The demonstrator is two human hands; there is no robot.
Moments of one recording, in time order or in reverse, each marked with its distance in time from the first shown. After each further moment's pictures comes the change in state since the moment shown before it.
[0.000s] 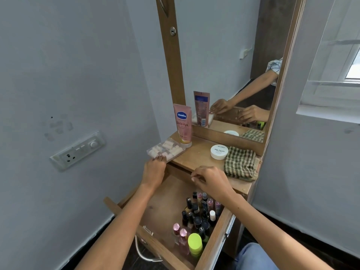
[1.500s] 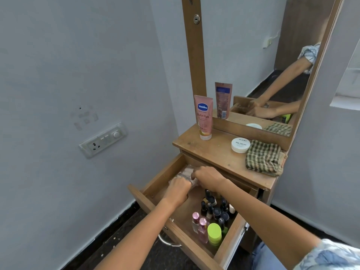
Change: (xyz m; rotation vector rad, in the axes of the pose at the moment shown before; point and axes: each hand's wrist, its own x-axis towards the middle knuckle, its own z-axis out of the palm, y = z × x) left_hand -0.072 0.024 0.012 -0.059 -0.373 0.152; right_hand 0.045 -0.020 0.066 -0.374 -0.492 -0.226
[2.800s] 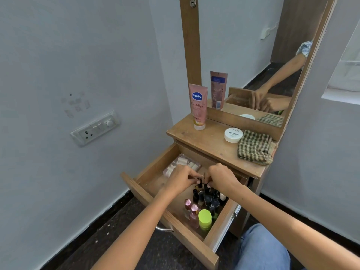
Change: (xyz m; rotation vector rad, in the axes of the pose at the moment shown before) left_hand 0.001 0.025 -0.008 -0.787 0.049 -0.051; right_hand -0.077 0.004 -0.002 0.260 0.042 0.291
